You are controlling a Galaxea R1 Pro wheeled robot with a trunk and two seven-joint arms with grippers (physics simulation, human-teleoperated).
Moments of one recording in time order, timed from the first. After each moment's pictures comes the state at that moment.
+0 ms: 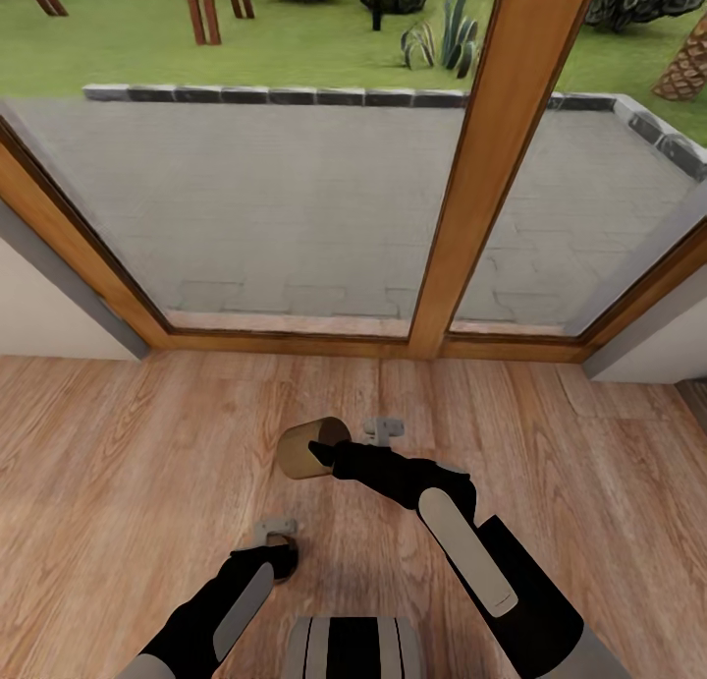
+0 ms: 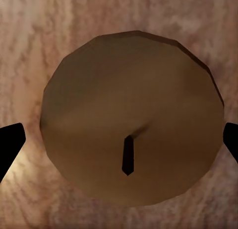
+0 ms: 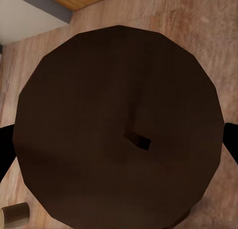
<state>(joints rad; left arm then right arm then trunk) -0.47 -0.01 -0.43 -0.82 0.59 0.49 0.51 -0.53 0.00 0.55 -1.53 -0.92 0.65 -0.26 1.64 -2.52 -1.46</state>
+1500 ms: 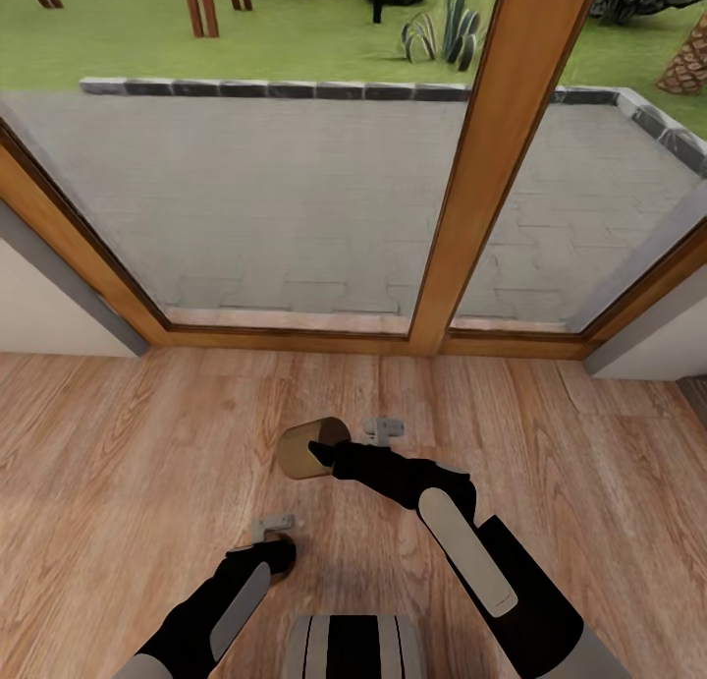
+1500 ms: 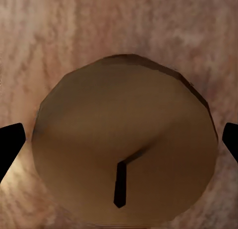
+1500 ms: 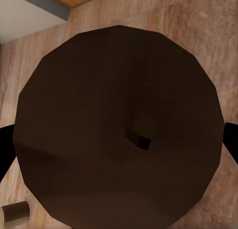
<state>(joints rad) -0.47 0.00 -0.41 -0.82 0.59 0.44 0.48 -0.53 0.00 0.55 -1.53 -0.92 0.65 -0.26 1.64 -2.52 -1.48</state>
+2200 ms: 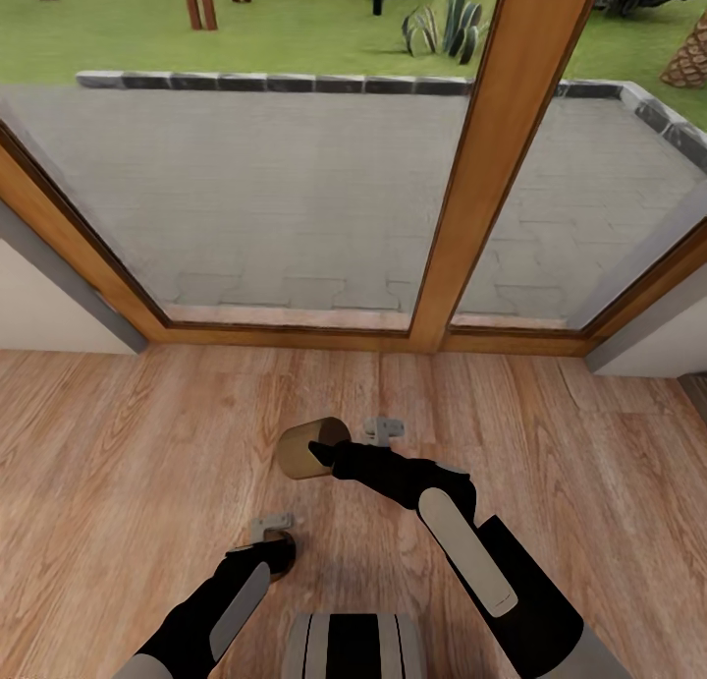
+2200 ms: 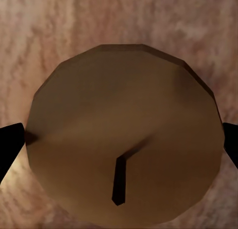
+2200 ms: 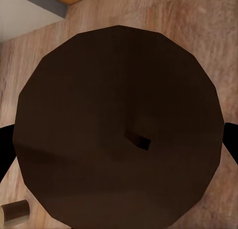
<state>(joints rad) -0.47 0.00 -0.41 -0.82 0.59 0.44 0.48 -0.53 0.00 0.55 -1.53 -0.92 0.65 -0.26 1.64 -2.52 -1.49</state>
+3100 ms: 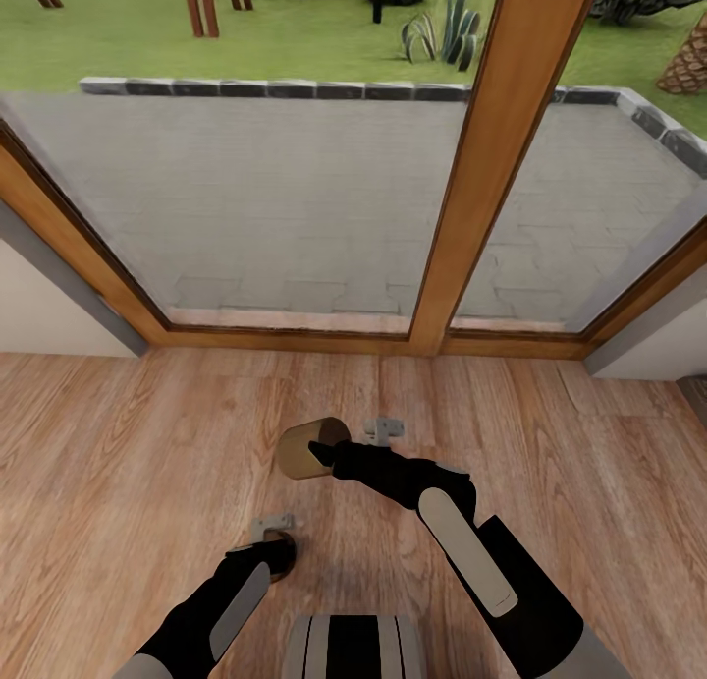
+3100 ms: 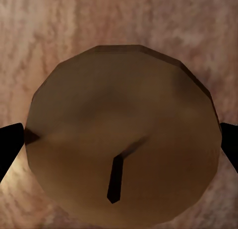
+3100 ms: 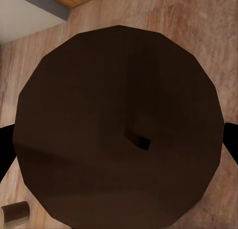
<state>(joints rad) -0.47 0.00 -0.41 -0.82 0.59 0.44 0.48 -0.53 0.00 0.55 -1.53 -0.92 0.65 -0.26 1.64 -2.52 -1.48</state>
